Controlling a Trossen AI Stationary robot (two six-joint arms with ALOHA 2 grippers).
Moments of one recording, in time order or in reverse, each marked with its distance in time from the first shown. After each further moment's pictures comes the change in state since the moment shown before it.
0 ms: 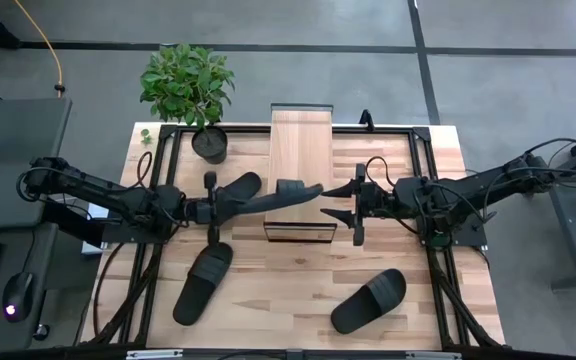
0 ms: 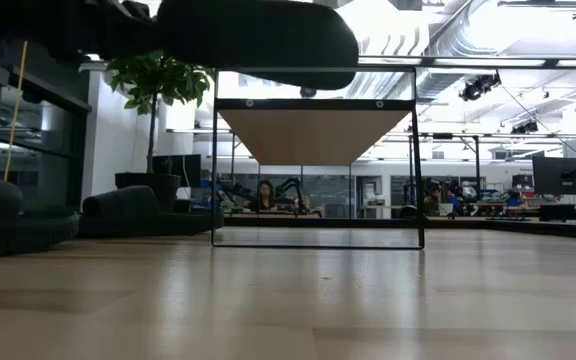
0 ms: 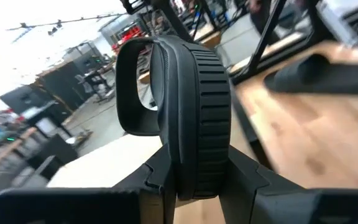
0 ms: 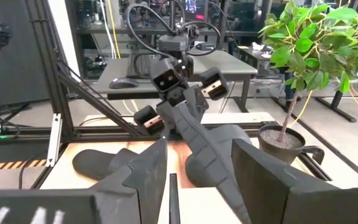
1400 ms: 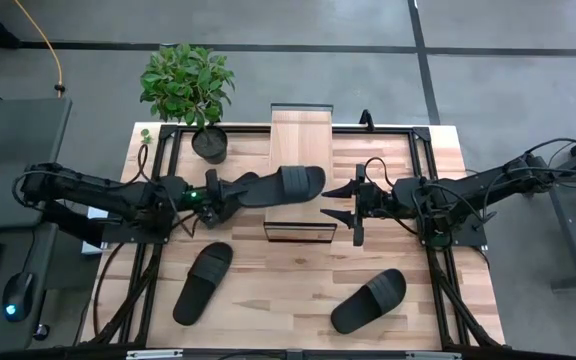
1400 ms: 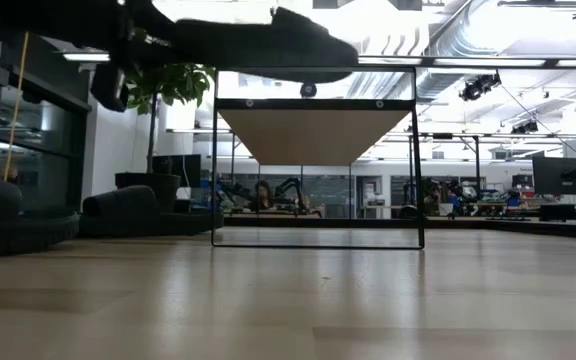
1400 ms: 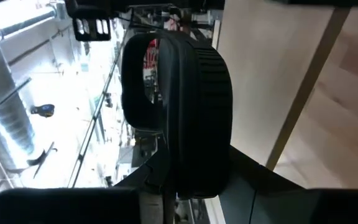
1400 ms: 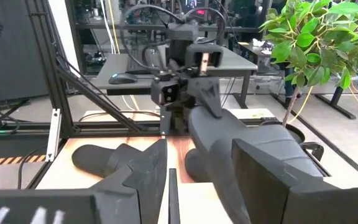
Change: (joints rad) left arm 0.128 0.011 0.076 -0.111 -0.009 0.980; right arm 0.000 0.001 0.000 -0.018 -0.001 0.002
